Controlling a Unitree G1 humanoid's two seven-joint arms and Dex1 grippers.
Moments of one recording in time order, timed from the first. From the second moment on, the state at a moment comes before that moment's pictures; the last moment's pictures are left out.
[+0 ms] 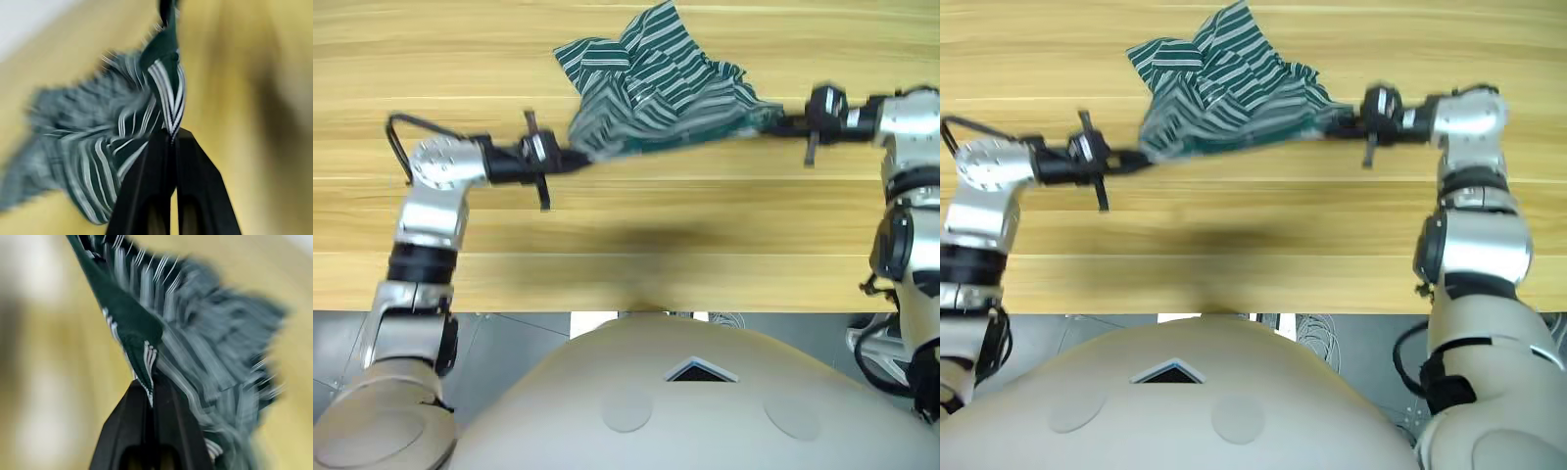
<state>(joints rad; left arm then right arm) -0.05 0.64 -0.19 0.03 -0.10 -0.05 -1.19 -0.61 -0.61 0.01 1.26 -0.08 -0.67 1.52</state>
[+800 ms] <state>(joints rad) 0.16 0.87 -0.35 -0.16 0.21 -0.15 -1.10 -0.24 -0.65 0.31 0.79 0.10 -0.63 1.61</state>
